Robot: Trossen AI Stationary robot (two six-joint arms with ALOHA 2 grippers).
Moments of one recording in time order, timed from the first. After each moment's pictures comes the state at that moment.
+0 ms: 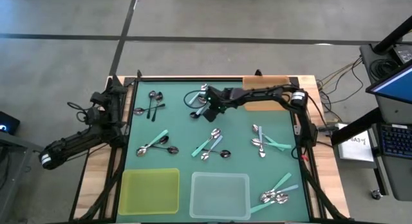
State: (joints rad) left arm 0.53 0.19 0.05 0.79 -1.10 -0.22; right arm -0.34 2.08 1.45 -0.47 0.13 0.33
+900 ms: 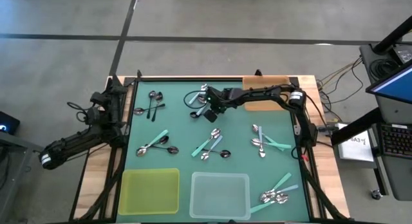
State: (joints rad) left arm 0.53 0.19 0.05 0.79 -1.10 -0.22; right arm -0.35 2.09 1.45 -0.47 0.13 0.27
